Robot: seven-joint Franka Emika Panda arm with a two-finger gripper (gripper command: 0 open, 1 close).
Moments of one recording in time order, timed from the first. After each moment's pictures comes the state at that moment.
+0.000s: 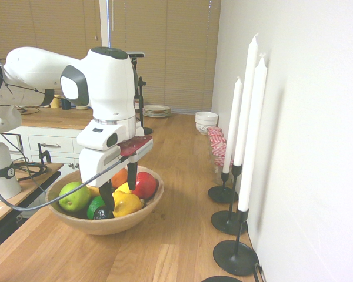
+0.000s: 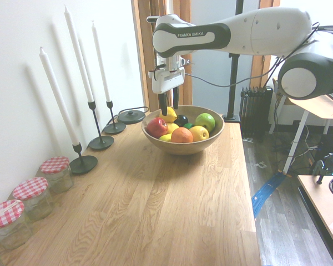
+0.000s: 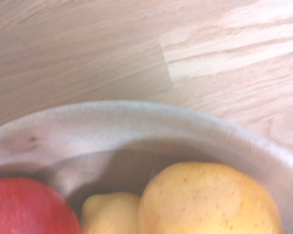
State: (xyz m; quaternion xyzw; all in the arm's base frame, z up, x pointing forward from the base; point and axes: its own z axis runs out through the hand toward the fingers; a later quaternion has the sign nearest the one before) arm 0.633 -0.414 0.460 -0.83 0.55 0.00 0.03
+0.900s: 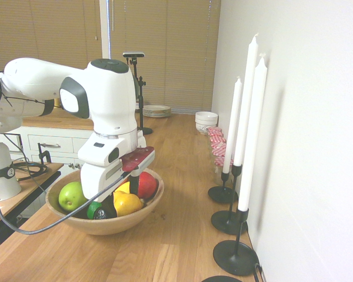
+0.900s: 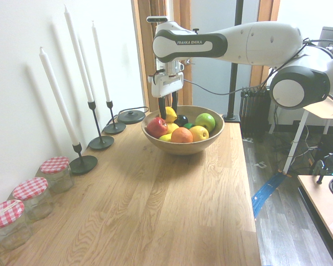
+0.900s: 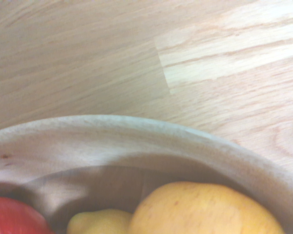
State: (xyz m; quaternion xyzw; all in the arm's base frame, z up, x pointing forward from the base) arm 0.638 -0.426 0.439 -0.83 0.55 0.01 0.05
